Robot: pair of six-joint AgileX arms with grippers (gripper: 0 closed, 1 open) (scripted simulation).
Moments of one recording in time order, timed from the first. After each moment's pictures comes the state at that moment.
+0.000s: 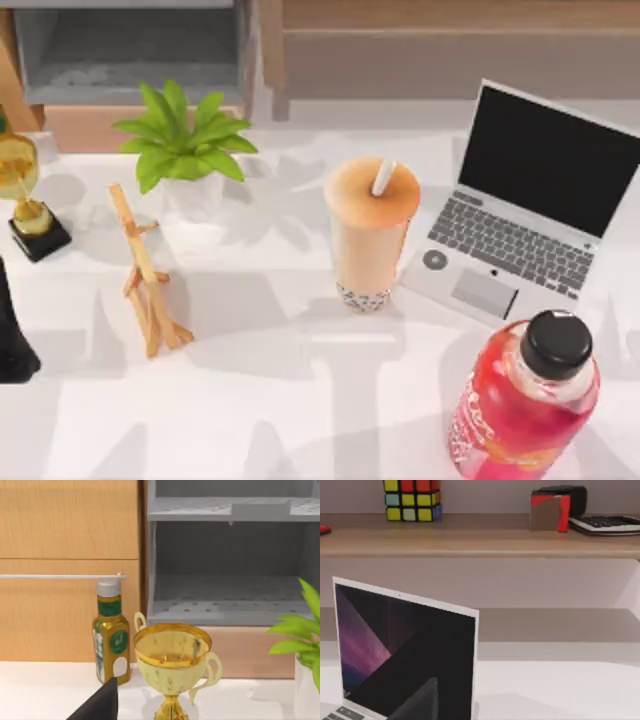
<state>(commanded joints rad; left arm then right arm) 0.00 0.00 0.00 0.00 0.00 0.00 0.00 0.00 0.00 0.00 0.00 0.00</state>
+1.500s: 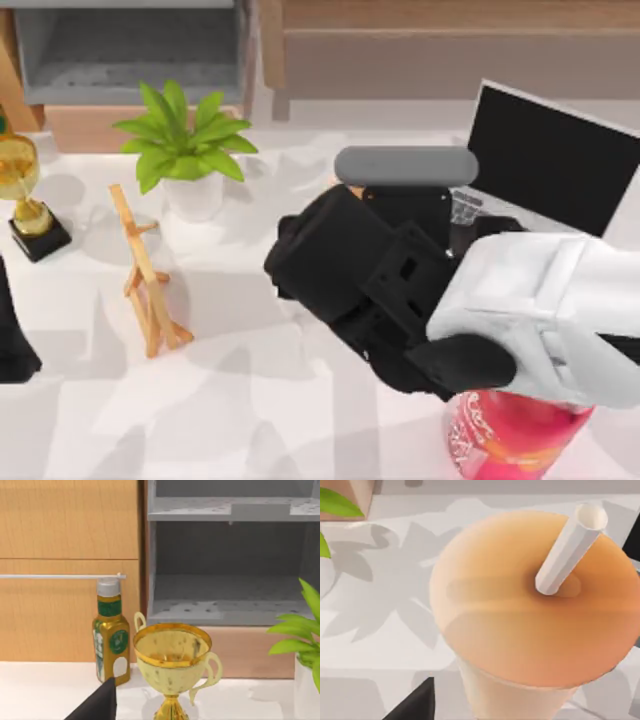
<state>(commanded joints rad) 0.00 0.00 0.00 0.00 0.00 0.00 1.04 1.66 1.11 -0.40 0.81 0.80</state>
